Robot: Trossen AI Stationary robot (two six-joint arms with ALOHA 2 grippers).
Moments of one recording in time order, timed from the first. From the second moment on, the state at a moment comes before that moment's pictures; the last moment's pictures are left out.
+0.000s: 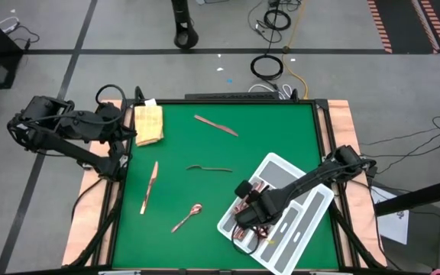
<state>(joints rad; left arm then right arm) -0.22 1.00 1.68 -1.57 -0.39 -0.60 0.47 1.95 1.48 -1.10 0.31 -0.37</state>
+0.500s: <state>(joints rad) -0.22 1.00 1.68 -1.57 -0.39 -0.59 0.44 1.94 1.55 -1.25 0.34 -0.01</state>
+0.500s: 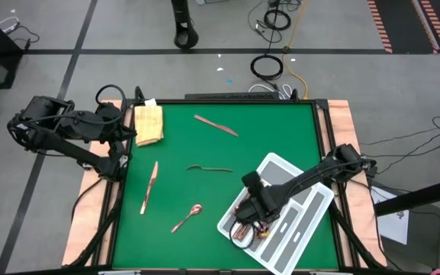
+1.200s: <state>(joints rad) -0.22 1.00 1.68 -1.57 -0.40 -0.59 0.25 1.89 1.49 -1.18 0.28 0.19</state>
